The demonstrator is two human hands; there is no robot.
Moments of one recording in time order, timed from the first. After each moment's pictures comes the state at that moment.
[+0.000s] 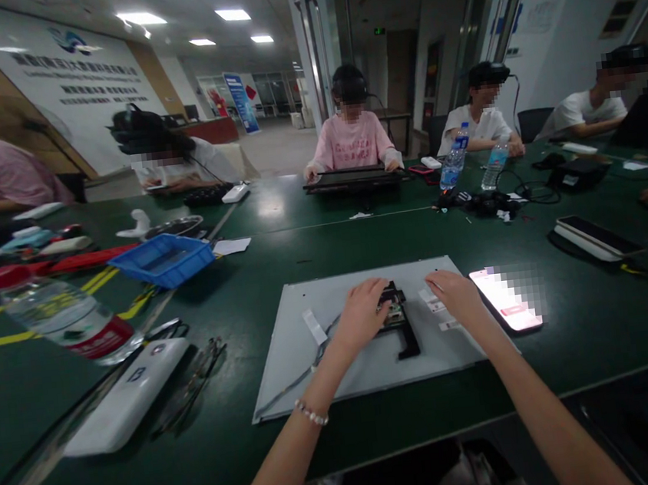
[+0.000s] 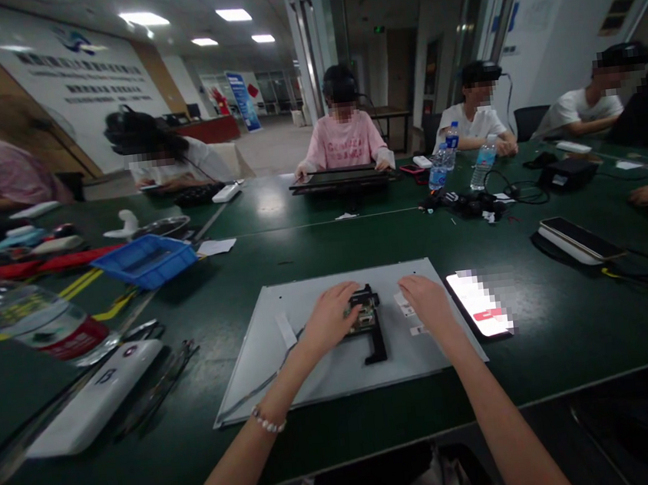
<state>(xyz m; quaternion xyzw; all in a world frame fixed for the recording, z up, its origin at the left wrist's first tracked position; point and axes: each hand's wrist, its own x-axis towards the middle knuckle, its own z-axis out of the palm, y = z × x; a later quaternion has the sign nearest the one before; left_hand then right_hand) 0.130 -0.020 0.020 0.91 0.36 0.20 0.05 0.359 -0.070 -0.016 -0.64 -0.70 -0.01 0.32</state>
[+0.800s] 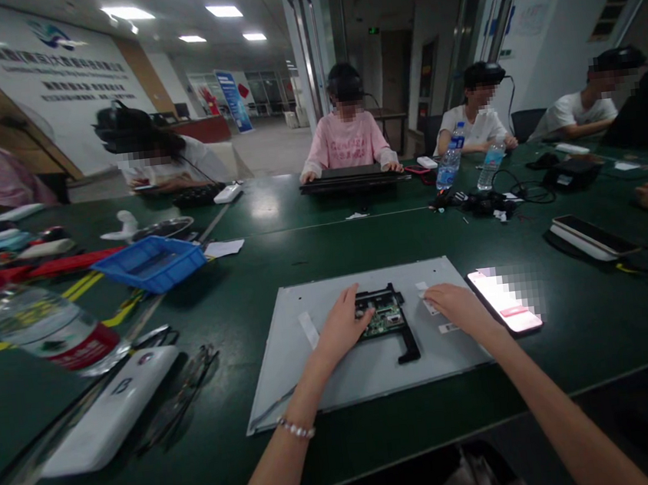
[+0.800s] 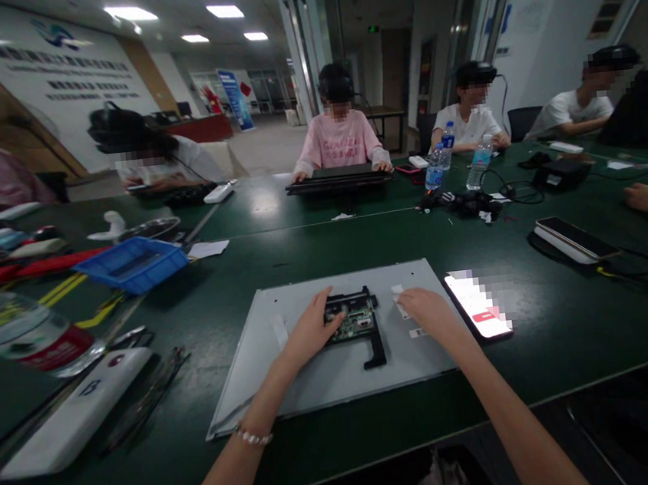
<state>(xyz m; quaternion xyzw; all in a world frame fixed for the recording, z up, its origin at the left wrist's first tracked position) 0.094 0.007 -0.018 0.87 0.42 0.22 0.18 0.369 -0.080 -0.026 -0.61 -0.78 -0.02 0.17</state>
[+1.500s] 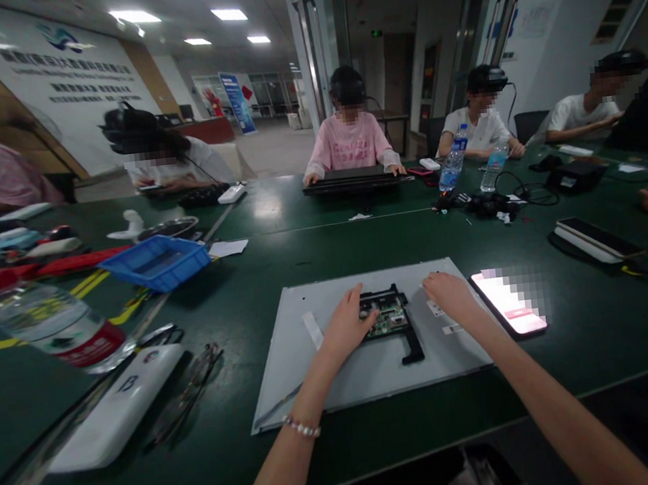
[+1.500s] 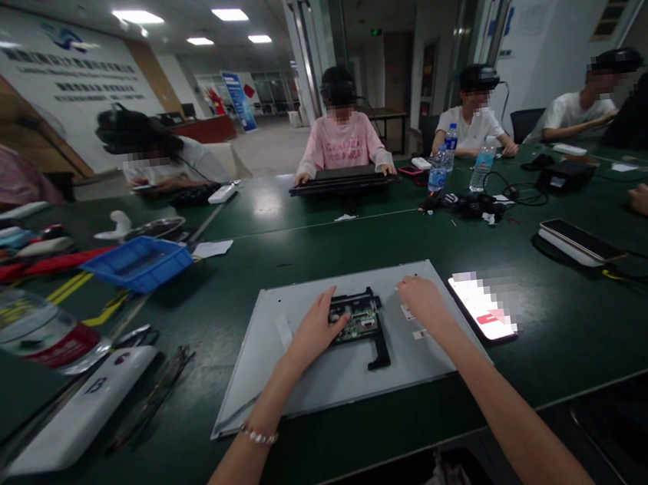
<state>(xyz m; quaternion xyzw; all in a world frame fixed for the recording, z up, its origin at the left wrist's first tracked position) 0.094 0.004 -0.016 0.86 0.42 0.22 0.16 0.352 -0.048 -0.015 -0.68 -0.73 -0.07 0.05</state>
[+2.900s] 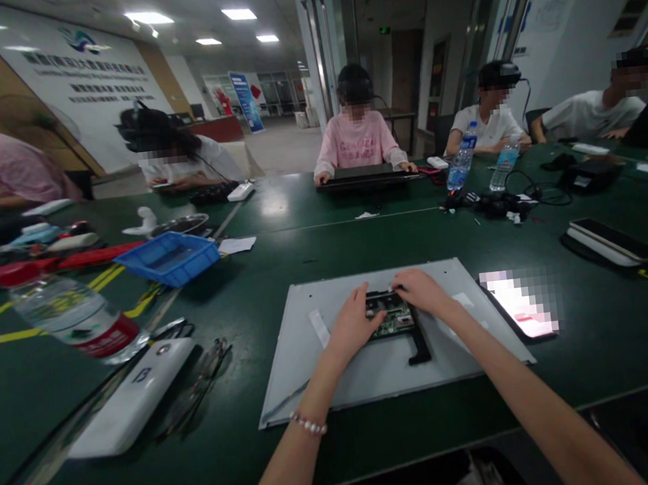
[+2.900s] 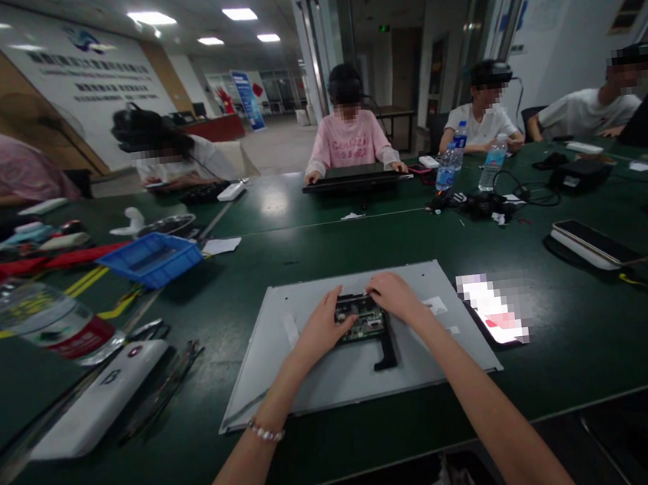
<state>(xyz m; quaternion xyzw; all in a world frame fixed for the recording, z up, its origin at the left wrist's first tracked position) 0.094 0.004 -0.022 0.86 0.42 0.23 0.17 0.302 -0.004 -0.008 -0.56 -0.80 0.04 0.19</state>
